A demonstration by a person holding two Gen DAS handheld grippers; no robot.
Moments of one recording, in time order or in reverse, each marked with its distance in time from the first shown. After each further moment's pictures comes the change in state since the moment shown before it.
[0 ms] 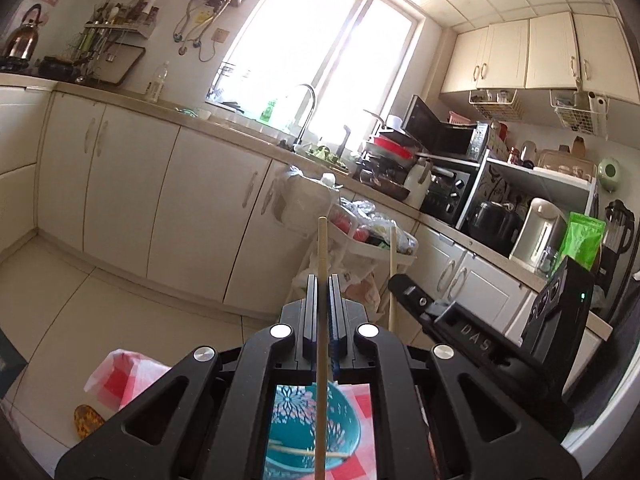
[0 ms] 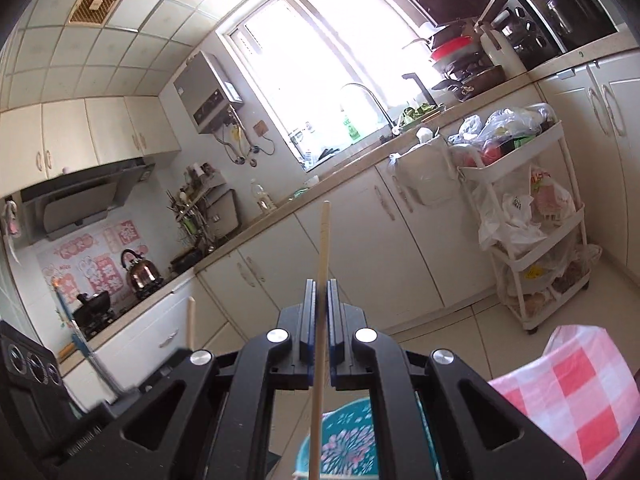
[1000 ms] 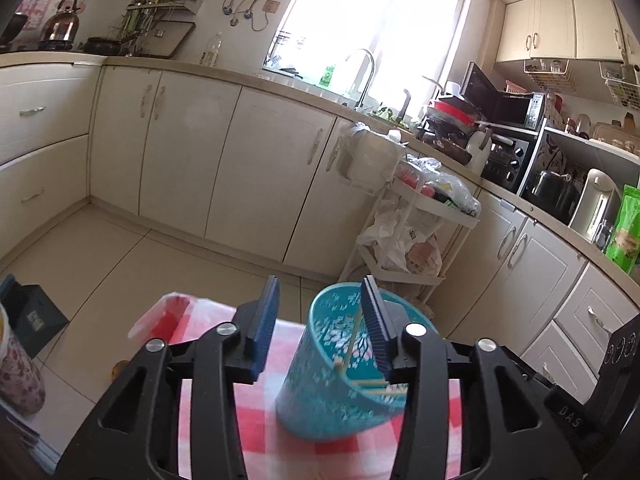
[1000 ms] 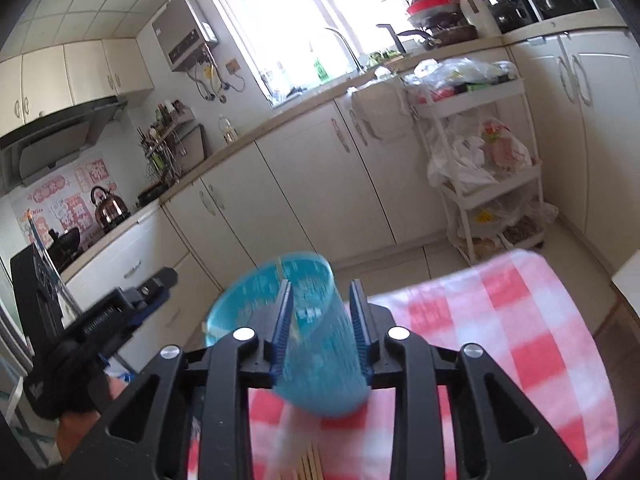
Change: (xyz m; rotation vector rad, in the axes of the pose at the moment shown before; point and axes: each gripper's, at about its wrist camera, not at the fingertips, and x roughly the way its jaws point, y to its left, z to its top) left arm -0.017 0.040 -0.080 -0.009 0.123 0.225; right arm -0.080 -0.052 -0.086 -0.058 0.229 -0.129
